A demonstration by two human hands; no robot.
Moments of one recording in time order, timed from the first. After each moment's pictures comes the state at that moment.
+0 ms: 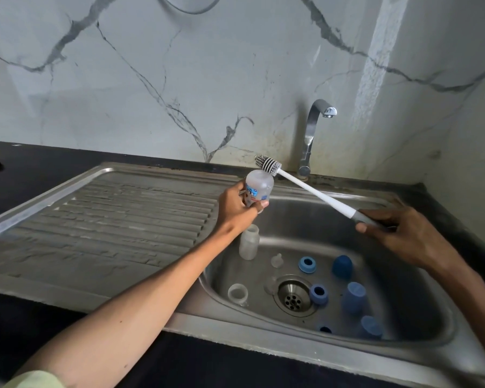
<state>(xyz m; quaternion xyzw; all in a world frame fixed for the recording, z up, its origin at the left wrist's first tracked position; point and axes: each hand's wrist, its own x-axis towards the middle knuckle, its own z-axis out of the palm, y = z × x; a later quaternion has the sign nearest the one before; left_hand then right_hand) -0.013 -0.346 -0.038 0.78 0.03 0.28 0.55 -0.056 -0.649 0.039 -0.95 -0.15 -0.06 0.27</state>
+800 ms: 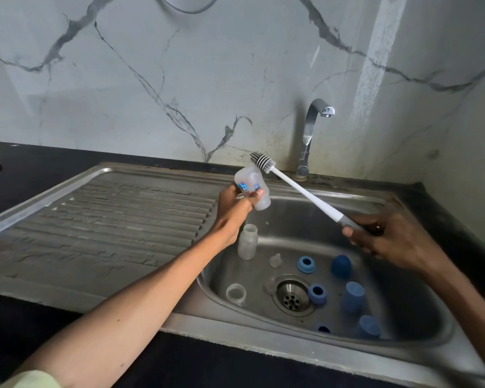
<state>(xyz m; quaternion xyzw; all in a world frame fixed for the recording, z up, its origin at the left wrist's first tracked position) -0.015 -0.355 -0.032 0.61 0.04 0.20 0.77 -0.056 -0.641 0.032 -0.94 -0.17 0.00 0.30</state>
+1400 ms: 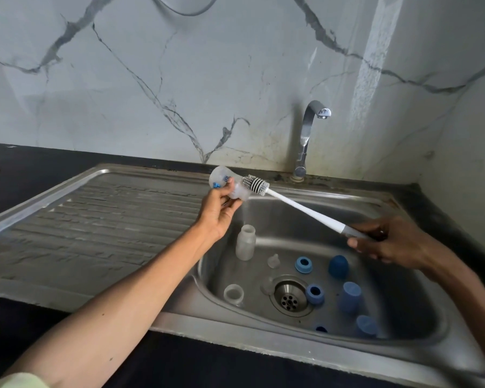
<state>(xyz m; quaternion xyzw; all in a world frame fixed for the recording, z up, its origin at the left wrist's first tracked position) -0.021 -0.333 -0.015 0.36 0.10 0.13 0.92 -0.051 -0.654 0.037 -0.94 -0.15 0.06 0.29</state>
